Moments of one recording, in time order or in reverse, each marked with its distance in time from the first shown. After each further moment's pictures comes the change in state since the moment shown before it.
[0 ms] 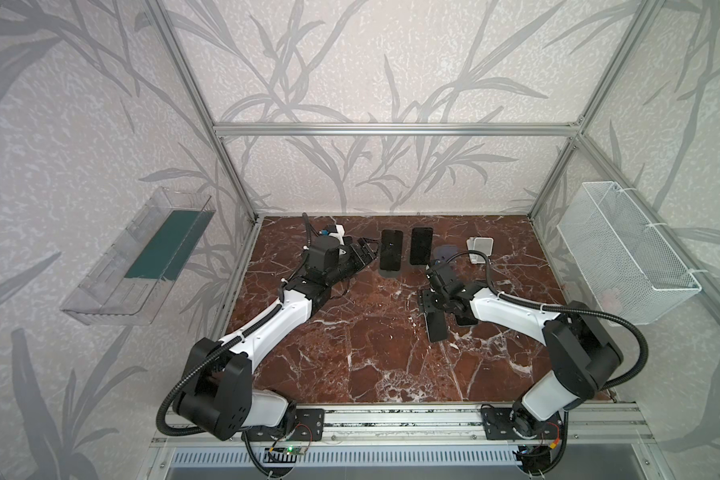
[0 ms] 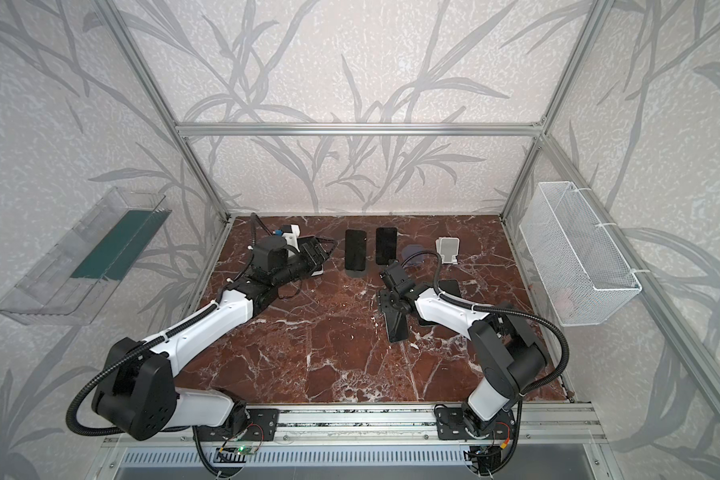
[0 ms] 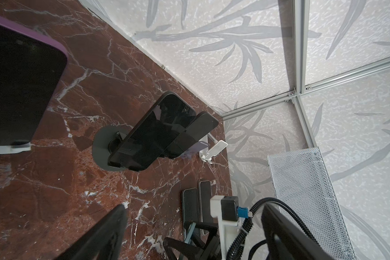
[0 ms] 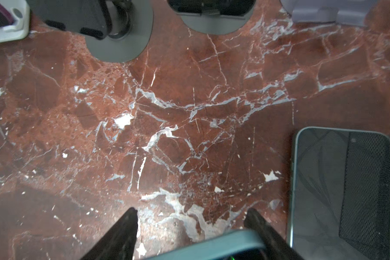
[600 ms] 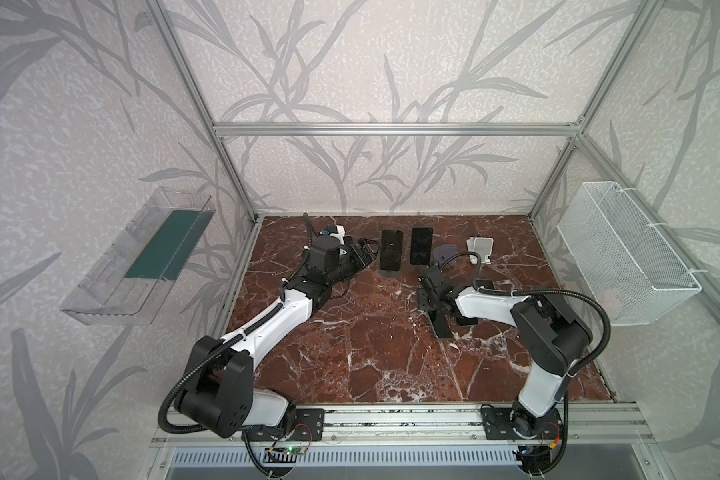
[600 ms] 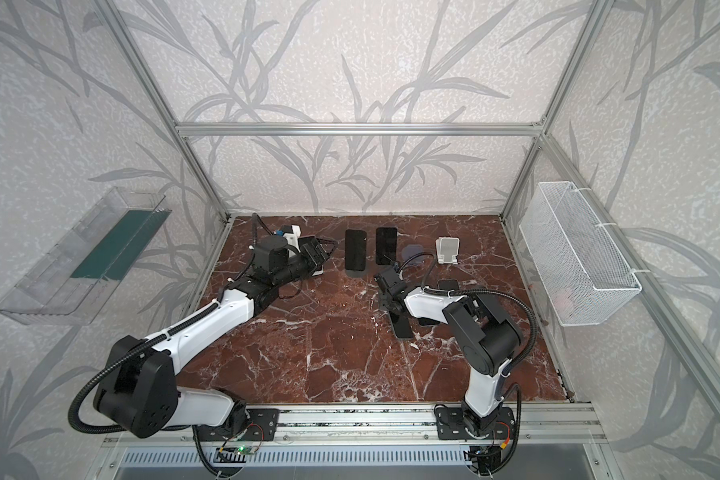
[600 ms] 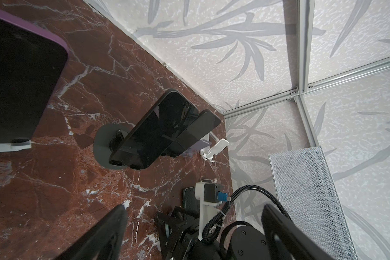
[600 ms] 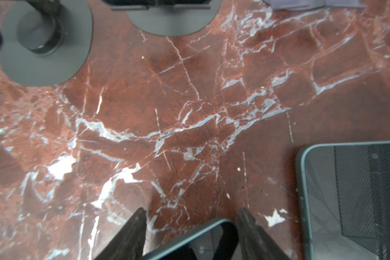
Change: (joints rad) left arm 0.000 0.010 0.000 -0.001 0.008 0.002; right arm -0.005 0.163 0.022 0.119 0.138 0.080
